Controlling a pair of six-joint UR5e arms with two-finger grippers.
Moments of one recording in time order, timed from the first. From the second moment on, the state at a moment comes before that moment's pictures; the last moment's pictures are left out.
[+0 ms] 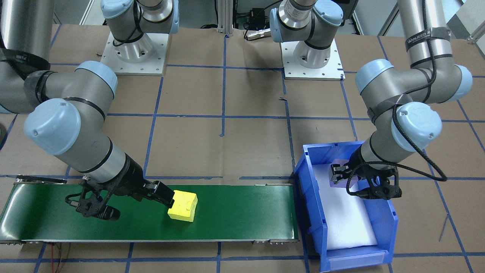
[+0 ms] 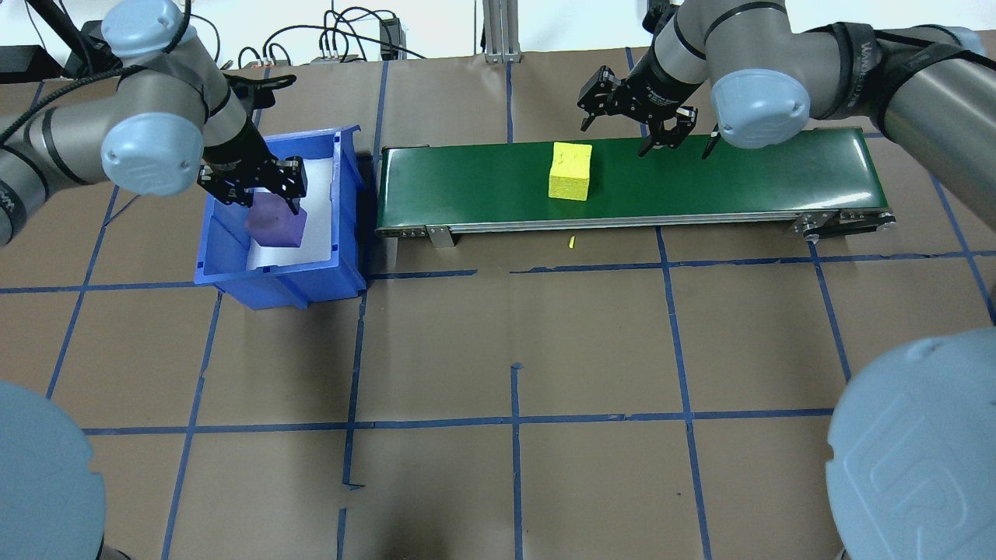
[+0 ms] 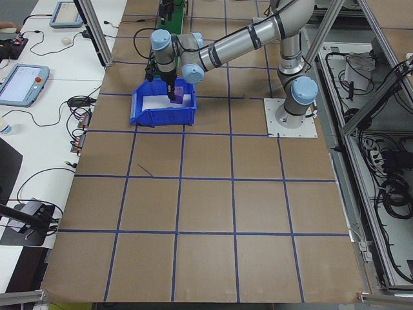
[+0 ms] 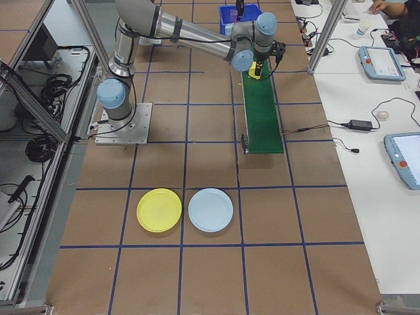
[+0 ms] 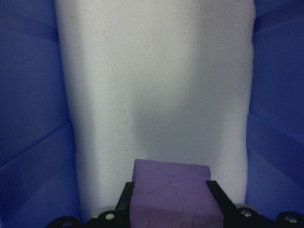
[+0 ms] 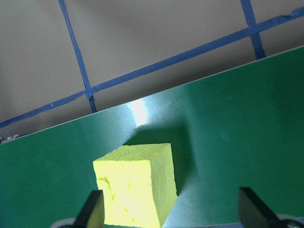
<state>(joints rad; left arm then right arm) -1.41 -1.94 -1.60 -1.23 1.58 0.10 1.57 -1.12 1.51 -2.10 -1.24 0.34</state>
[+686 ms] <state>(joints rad) -1.47 -1.92 -1.46 -1.34 1.57 0.02 1.57 -1.07 1.54 -2.15 -1.23 0.37</state>
